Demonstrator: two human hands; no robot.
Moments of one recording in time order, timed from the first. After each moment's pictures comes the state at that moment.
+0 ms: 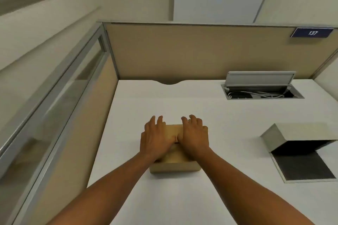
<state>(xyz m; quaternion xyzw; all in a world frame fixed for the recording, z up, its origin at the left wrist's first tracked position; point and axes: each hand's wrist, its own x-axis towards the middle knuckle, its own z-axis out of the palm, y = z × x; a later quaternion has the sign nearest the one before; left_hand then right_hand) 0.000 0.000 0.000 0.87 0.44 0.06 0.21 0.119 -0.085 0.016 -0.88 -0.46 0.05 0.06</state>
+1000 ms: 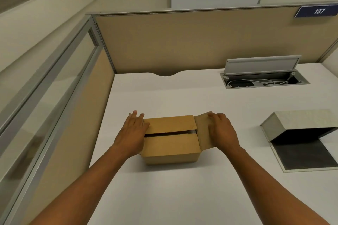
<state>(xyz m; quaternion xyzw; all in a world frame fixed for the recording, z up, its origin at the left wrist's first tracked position) -0.050 0.029 0.005 0.95 0.30 -0.05 0.00 0.214 -0.164 -0.007 -0.88 -0.40 0.10 0.22</state>
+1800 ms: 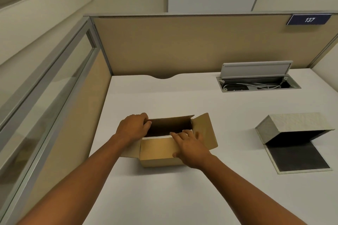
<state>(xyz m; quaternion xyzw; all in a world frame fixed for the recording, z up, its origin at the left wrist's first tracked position) -0.019 0.052 0.024 0.91 0.38 0.02 0.16 0.133 -0.139 -0.014 -0.78 -0.61 0.14 0.02</state>
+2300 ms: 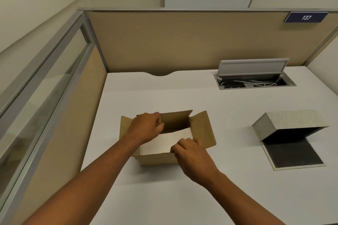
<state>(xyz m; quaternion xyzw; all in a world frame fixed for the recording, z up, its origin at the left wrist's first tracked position) 0.012 0.028 0.016 0.93 0.32 0.08 0.17 0.100 -0.177 0.014 -0.75 -0.65 0.03 0.13</state>
